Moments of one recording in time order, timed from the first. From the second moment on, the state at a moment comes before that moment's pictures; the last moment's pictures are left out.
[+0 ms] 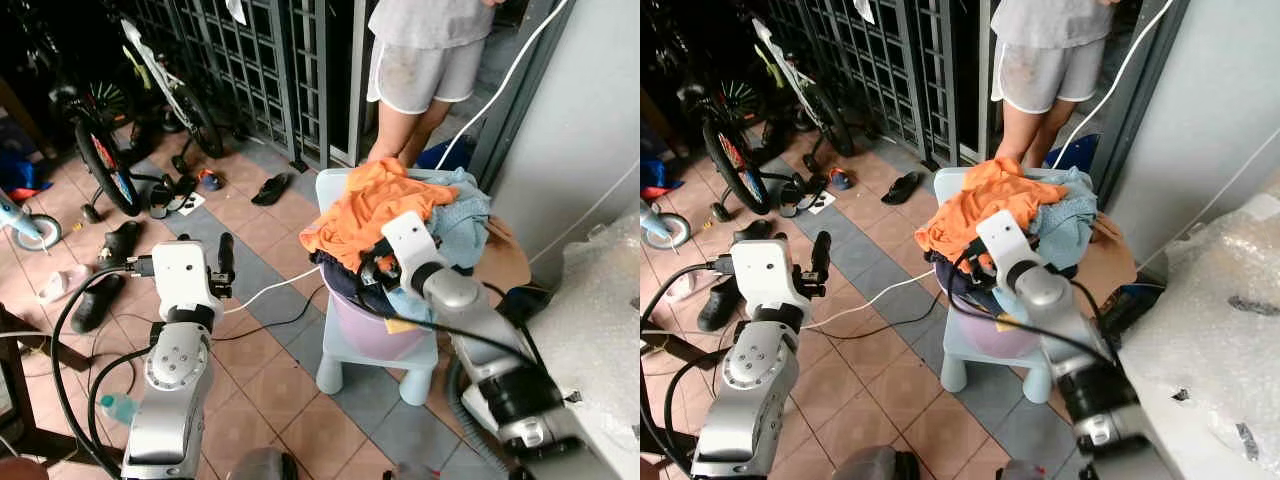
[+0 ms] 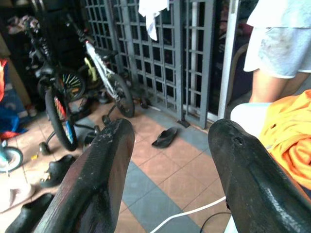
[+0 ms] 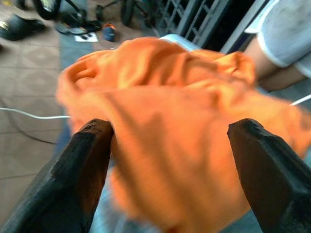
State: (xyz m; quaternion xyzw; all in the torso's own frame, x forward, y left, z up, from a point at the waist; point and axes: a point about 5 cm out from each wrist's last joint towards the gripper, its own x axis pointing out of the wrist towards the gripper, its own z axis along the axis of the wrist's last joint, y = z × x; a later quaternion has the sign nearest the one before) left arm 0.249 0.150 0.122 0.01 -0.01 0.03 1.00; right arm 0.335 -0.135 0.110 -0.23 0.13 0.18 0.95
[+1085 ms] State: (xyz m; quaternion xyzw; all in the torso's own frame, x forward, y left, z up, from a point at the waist) left arm 0.239 0.154 0.119 0.01 0.01 0.06 1.00; right arm 0.353 -0.158 0.090 -0.20 0.20 0.17 0.94
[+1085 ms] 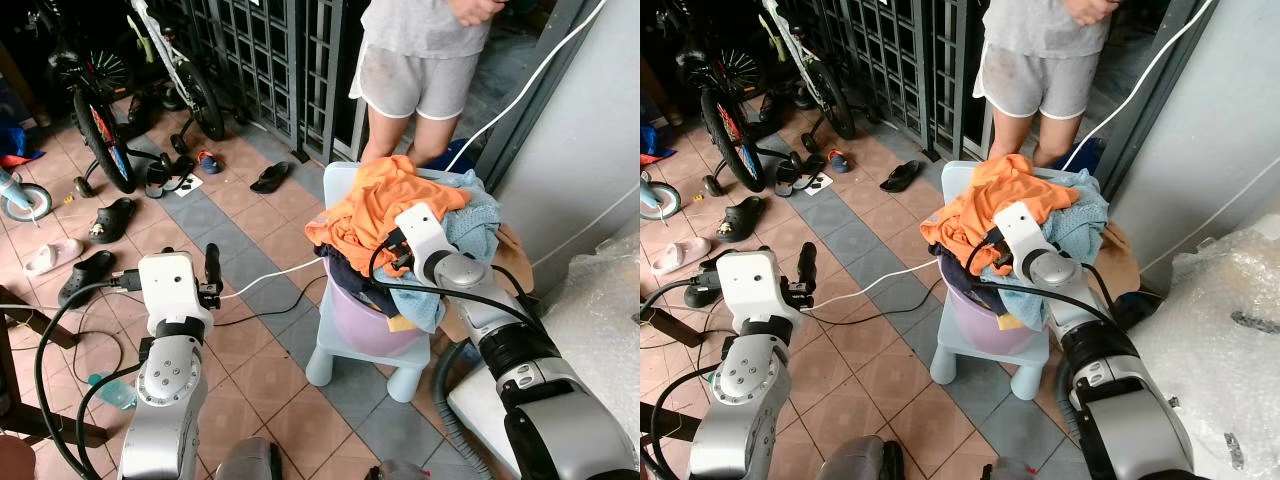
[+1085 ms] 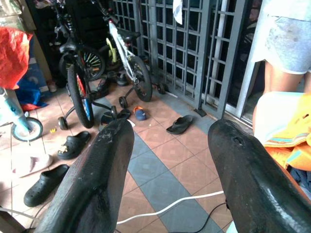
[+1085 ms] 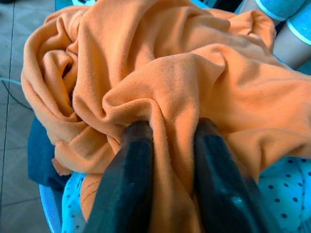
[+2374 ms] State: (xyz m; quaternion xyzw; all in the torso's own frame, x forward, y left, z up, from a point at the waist) left arm 0.269 0.151 0.129 0.04 -0.02 0.04 1.00; right arm 0.329 -0.141 0.200 -0.03 -0.13 0.10 0.99
